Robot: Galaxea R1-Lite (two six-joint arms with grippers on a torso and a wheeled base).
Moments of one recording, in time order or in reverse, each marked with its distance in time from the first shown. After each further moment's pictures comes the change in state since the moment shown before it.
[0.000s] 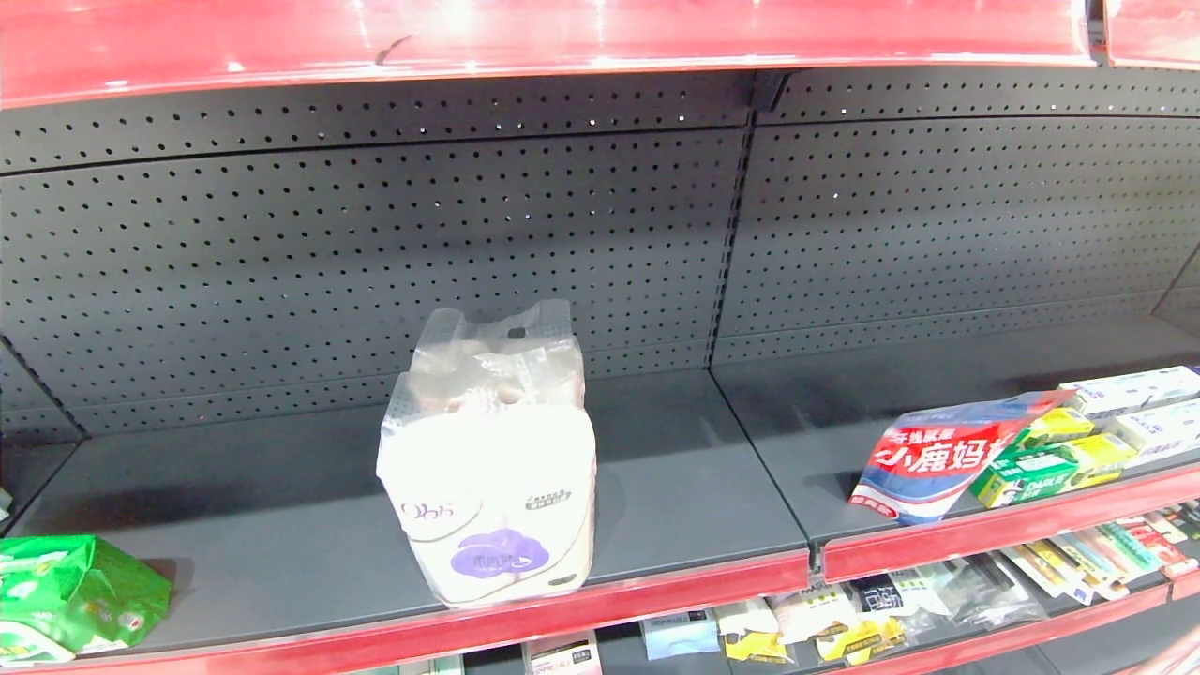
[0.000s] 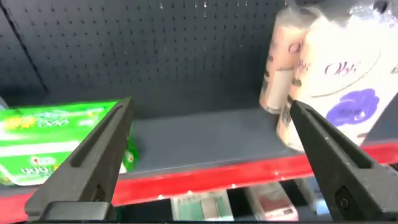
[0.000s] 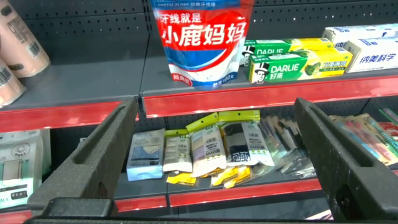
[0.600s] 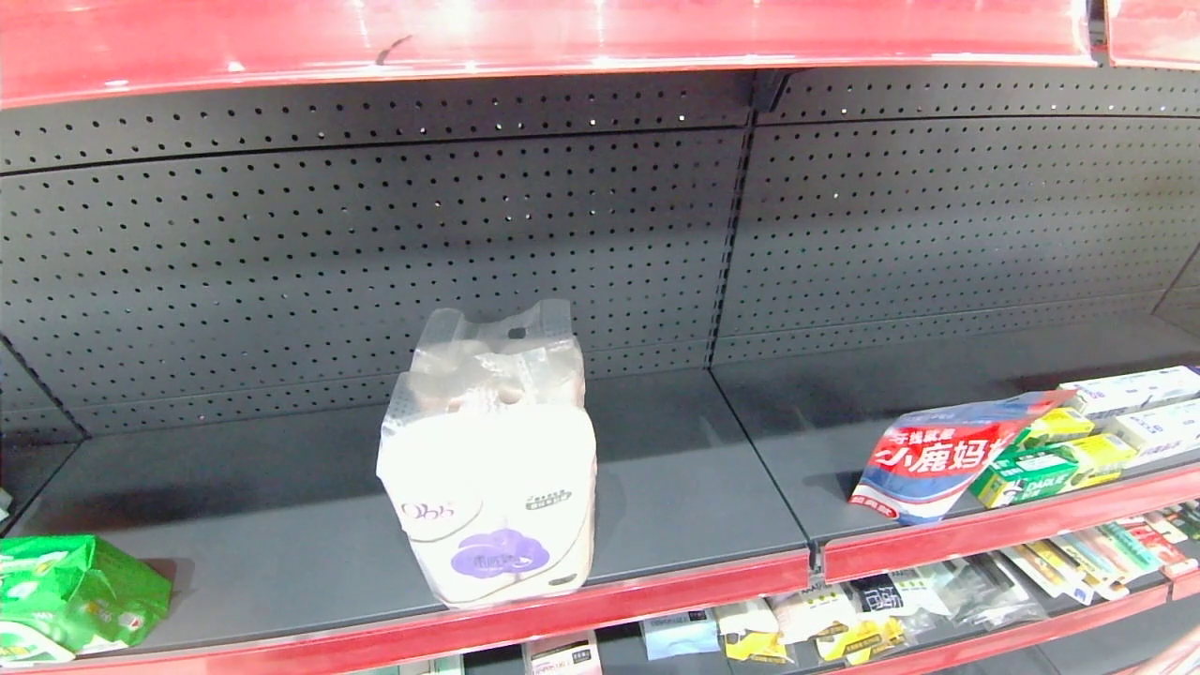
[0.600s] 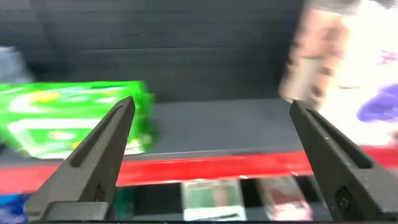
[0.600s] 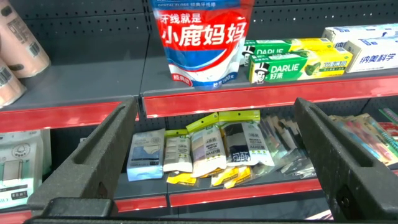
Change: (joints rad) left arm -0.001 0.002 0.005 0.021 0.182 -0.024; right arm -0.001 0.000 0.000 0.000 0.000 0.001
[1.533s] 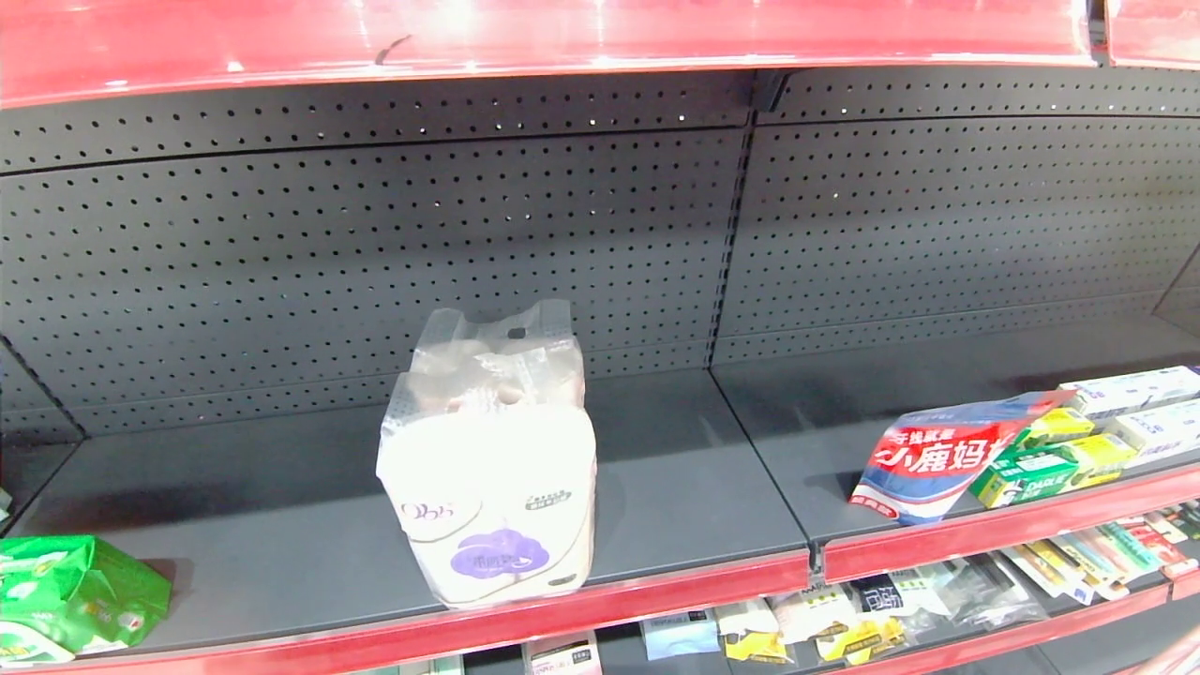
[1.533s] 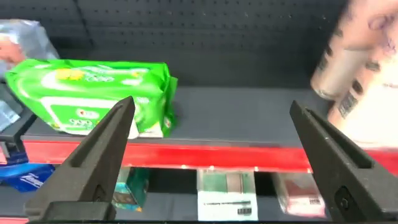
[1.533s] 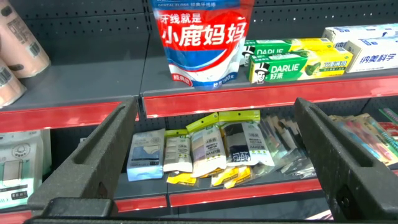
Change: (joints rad) left arm -0.084 0.087 -0.008 0.001 0.075 -0.013; right arm 0.000 0.000 0.000 0.000 0.000 0.000
